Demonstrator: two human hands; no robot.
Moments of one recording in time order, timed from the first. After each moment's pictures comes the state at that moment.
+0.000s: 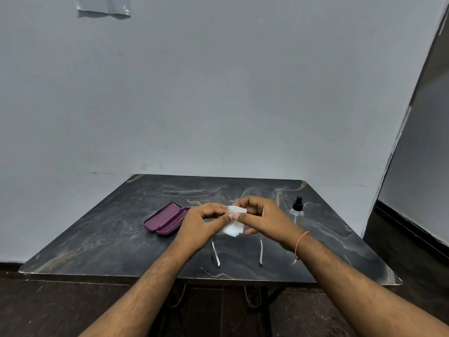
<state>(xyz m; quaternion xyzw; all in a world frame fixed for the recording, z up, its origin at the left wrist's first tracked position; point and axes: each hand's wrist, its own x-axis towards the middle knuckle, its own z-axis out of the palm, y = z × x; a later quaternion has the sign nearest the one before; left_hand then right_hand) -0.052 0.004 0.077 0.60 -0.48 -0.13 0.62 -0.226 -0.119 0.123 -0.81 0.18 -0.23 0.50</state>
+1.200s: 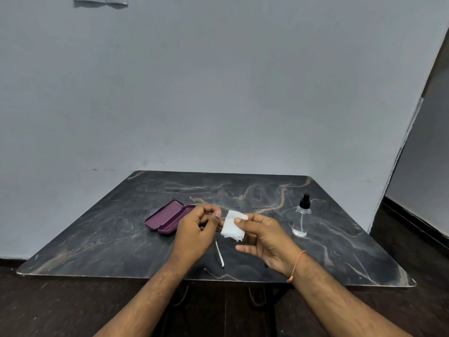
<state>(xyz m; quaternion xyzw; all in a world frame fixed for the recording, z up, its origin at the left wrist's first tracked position) -0.043 0.006 0.045 0.61 -0.46 -0.05 0.64 -0.207 -0.102 0.080 -0.55 0.25 -0.23 0.76</state>
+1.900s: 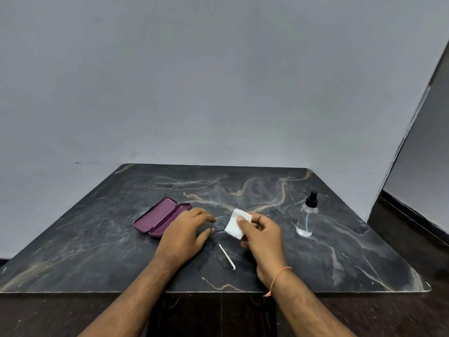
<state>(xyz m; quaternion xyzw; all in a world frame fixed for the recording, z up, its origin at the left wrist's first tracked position) 0.029 -0.019 0.005 0.71 -0.59 0.13 0.36 -0.159 -0.114 0.033 -0.54 0.35 -0.44 0.62</state>
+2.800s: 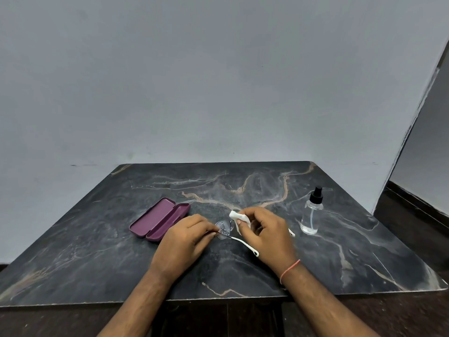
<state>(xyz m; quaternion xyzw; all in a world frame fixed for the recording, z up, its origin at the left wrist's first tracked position) 0.023 -0.011 0.006 0.62 -0.66 0.16 0.39 -0.169 -0.160 0.010 -0.82 0.23 -0.47 0.24</state>
